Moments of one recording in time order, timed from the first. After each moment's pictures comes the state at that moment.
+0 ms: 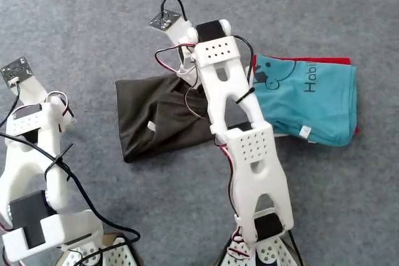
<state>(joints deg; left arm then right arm) -27.3 -9.5 42.4 38.3 11.3 -18.2 54.4 -61.1 95.6 30.9</state>
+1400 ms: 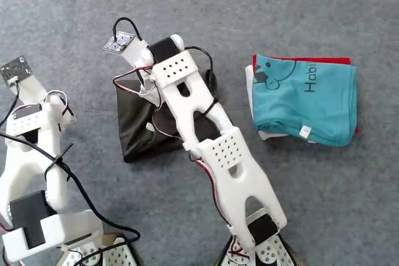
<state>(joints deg) -27.3 -9.5 42.4 37.1 11.3 -31.8 59.6 -69.2 100.4 25.5</state>
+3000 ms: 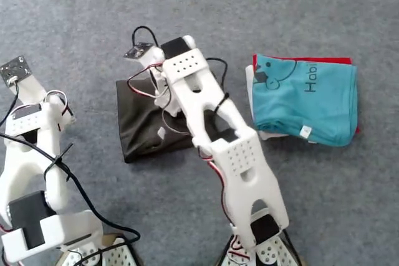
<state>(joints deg) -27.3 -9.5 42.4 37.1 11.3 -28.5 47.3 -43.7 100.7 24.0</state>
